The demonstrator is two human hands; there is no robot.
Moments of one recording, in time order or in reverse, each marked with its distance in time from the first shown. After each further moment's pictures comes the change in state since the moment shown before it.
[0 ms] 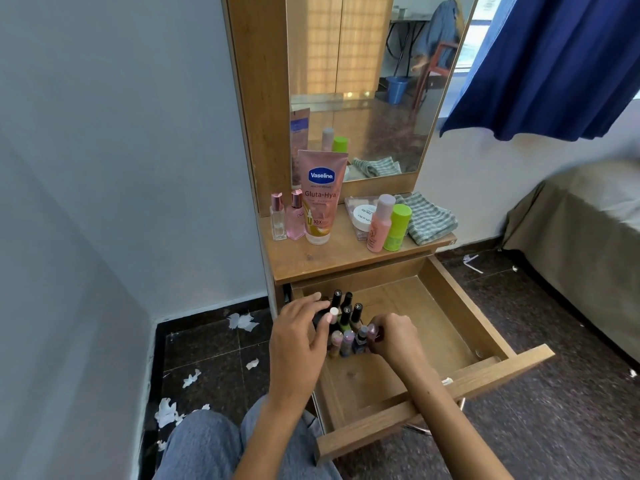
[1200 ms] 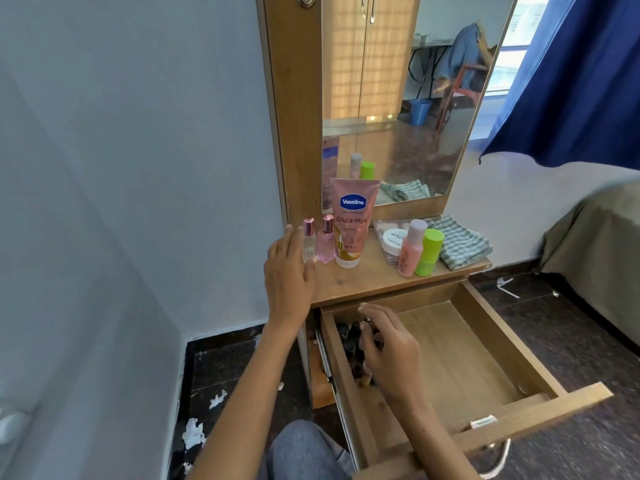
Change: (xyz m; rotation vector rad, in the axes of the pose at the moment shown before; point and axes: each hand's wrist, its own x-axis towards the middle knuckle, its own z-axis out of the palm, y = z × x) left_hand 0.126 -0.031 -0.031 0.271 0.134 -0.013; right_hand -0.013 -0.064 0.021 0.366 0.572 -0.555
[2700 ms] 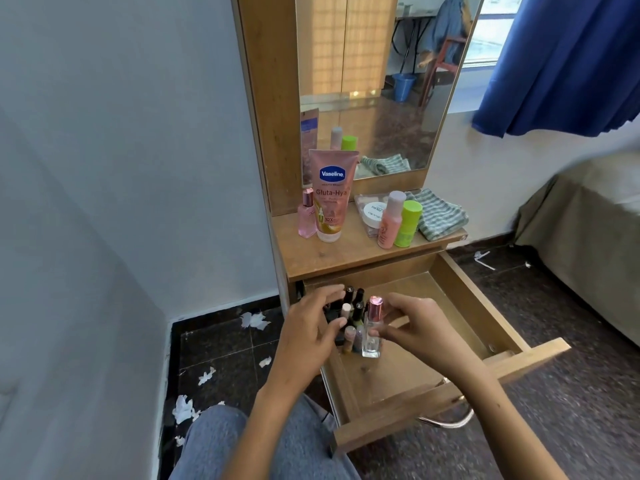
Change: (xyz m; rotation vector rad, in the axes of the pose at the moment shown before) left_hand -0.114 0.027 -0.018 -0.363 -0.417 0.044; right_hand 0.014 0.001 -0.093 0.025 -0.552 0.150
